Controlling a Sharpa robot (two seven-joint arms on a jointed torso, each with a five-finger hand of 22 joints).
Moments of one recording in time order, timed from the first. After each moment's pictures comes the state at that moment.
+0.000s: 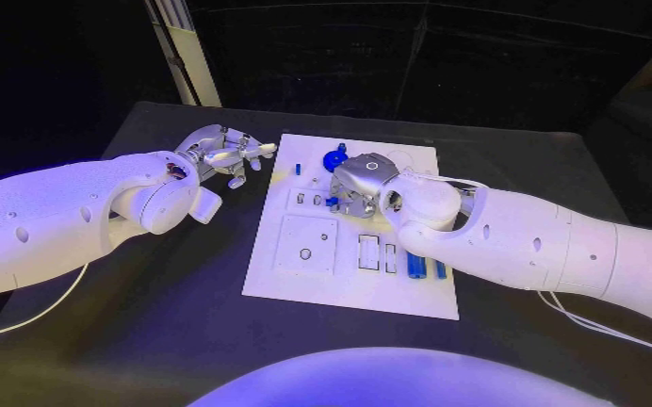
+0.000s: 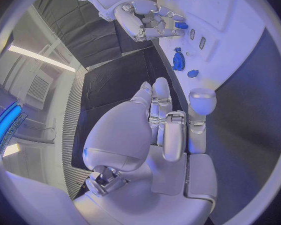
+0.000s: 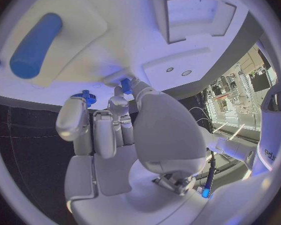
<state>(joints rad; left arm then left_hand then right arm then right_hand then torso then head) 1.26 -0.91 -0.17 1.49 -0.33 -0.29 0.07 1.30 0.08 0.02 0.08 0.05 1.04 0.05 0.49 0.19 1.21 -0.02 0.71 0.42 1.47 -0.08 1.52 1.31 0.14 1.31 0.03 1.09 0.97 1.02 -0.60 0.02 1.50 -1.94 -0.20 -0.34 1.32 -0.13 0.24 0.23 0.06 1.09 0.11 0.07 0.07 1.24 0.03 1.06 1.09 1.47 -0.05 1.50 1.31 0.10 1.34 0.06 1.33 1.11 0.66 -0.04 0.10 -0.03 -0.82</state>
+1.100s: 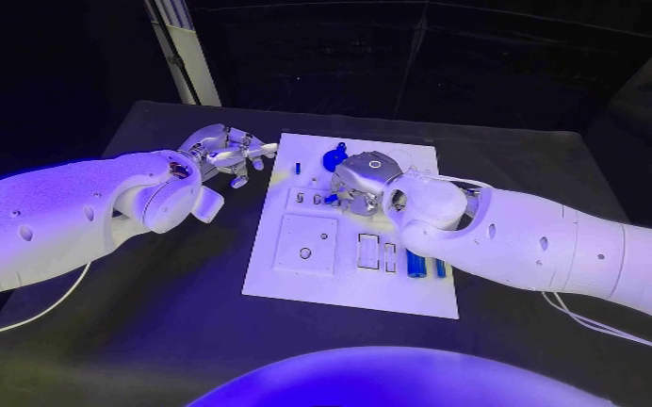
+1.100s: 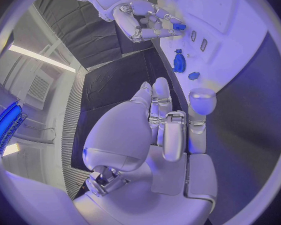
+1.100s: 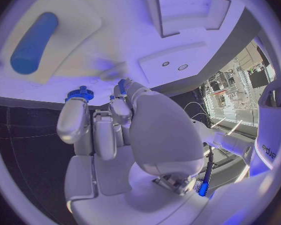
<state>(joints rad) 1.26 -0.90 -0.17 1.48 -0.33 -0.28 0.07 1.30 0.08 0.02 0.08 0.05 1.04 0.05 0.49 0.19 1.21 -0.02 0.71 0.42 1.47 -0.08 1.52 1.31 0.14 1.31 0.03 1.09 0.97 1.01 -0.62 0.02 1.52 -1.91 -0.25 -0.32 1.41 -0.06 0.34 0.17 0.05 1.16 0.09 0.12 0.08 1.31 -0.01 1.15 1.17 1.47 -0.07 1.50 1.31 0.10 1.36 0.04 1.33 1.14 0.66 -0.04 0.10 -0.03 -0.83</state>
